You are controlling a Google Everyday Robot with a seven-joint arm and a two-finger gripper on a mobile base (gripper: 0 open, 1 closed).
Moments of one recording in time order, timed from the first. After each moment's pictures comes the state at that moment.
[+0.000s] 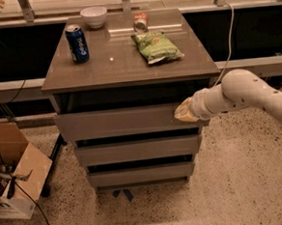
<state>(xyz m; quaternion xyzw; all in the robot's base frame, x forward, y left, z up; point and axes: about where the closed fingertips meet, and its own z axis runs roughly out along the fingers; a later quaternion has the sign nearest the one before) 0.660 -0.164 0.680 -0.59 0.72 0.06 0.36</state>
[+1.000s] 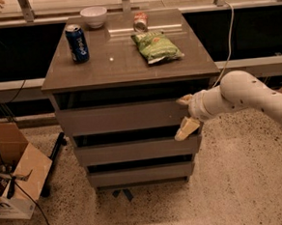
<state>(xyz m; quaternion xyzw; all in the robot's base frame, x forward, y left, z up) 0.658 -0.158 0.676 -0.60 0.71 0.07 0.36</state>
